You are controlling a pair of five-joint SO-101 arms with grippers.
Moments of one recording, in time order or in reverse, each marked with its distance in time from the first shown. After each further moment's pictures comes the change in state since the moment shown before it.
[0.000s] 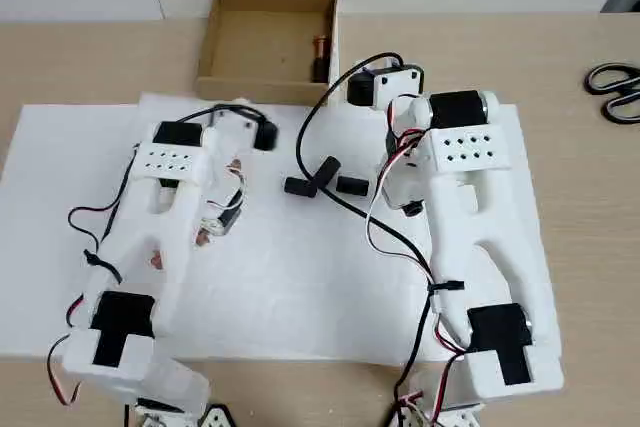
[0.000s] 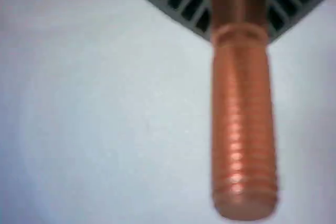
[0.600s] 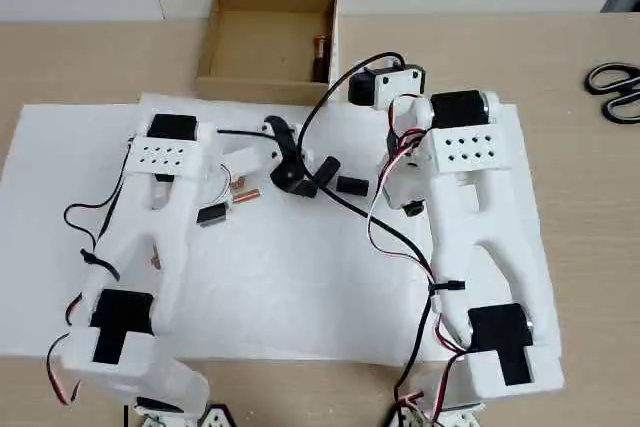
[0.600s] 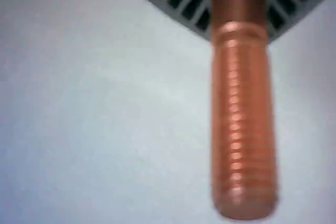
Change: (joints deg) left arm -0.9 0.7 -2.3 -0.4 -38.9; right arm 0.2 0.0 0.0 0.0 0.0
